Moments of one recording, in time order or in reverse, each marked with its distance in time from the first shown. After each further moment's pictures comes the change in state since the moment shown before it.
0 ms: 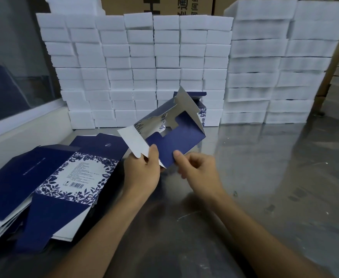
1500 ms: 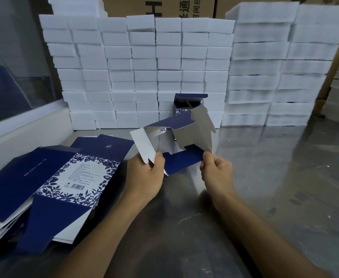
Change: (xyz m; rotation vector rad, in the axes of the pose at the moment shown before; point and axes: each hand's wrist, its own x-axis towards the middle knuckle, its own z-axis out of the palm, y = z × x) left_hand -0.007 0.005 -0.005 0.059 -0.083 0.090; right_hand 0.011 0.012 -0.016 0.030 0.263 0.214
